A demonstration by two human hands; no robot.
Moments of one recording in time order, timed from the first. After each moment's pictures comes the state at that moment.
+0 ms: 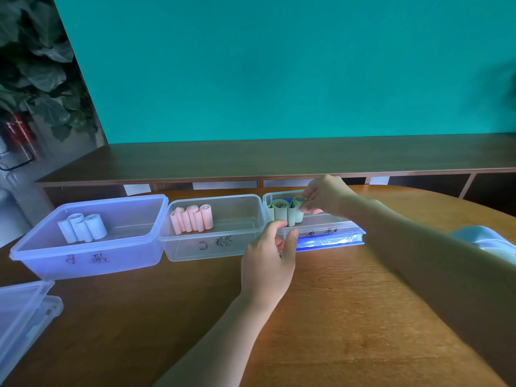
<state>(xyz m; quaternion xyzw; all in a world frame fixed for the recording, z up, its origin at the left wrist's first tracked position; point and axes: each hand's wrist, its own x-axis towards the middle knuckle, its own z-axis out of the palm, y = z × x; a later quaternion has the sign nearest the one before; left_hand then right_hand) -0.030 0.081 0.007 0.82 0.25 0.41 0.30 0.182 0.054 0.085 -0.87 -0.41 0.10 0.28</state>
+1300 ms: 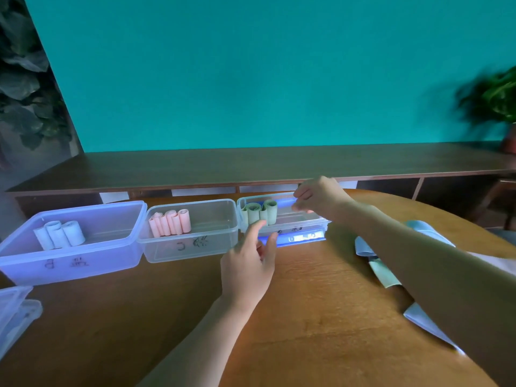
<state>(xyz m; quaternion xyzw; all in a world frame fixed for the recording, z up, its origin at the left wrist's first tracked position) -0.037 0.058 0.011 0.82 0.22 0.48 0.21 0.168 -0.015 0.110 -0.86 -0.41 0.03 0.31</state>
